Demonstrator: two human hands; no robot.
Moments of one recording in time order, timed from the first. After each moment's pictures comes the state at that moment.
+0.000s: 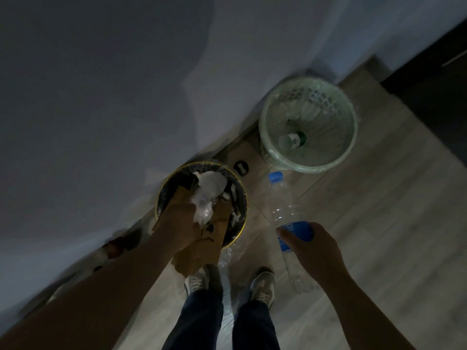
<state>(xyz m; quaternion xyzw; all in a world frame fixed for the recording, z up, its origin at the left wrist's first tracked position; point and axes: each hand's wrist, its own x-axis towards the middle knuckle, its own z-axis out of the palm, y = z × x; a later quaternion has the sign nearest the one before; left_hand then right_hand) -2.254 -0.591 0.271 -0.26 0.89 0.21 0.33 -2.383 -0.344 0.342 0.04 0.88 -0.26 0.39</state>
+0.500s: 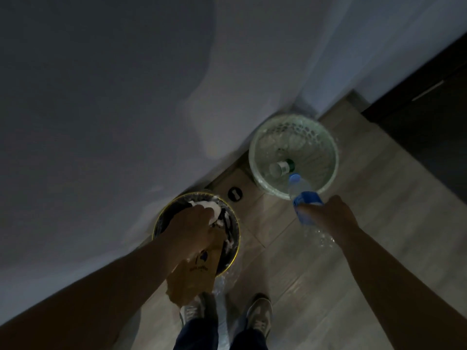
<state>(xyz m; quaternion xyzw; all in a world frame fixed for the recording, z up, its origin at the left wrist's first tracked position) -2.334 -0.594 0.341 -0.18 0.91 0.22 0.30 -2.512 -0.374 0.365 0.12 0.90 -0.20 0.36</state>
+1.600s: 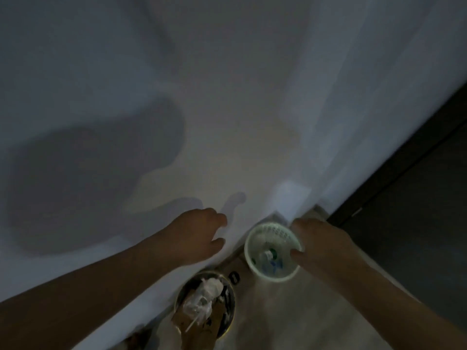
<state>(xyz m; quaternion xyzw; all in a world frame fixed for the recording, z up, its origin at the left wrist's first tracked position) -2.344 -0.609 0.794 -0.09 0.98 0.15 0.11 -2.485 -0.392 0.798 -0.40 0.90 0.02 0.14</state>
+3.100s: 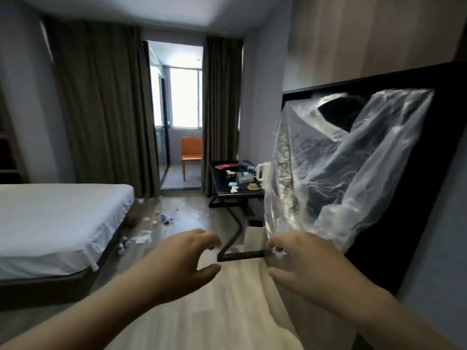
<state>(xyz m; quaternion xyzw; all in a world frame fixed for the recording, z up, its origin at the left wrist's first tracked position) -1.577 0.011 1.098 -0.89 0.43 -0.10 -0.14 -1.682 -0.204 1.115 -0.99 0.01 -0.15 0.04</state>
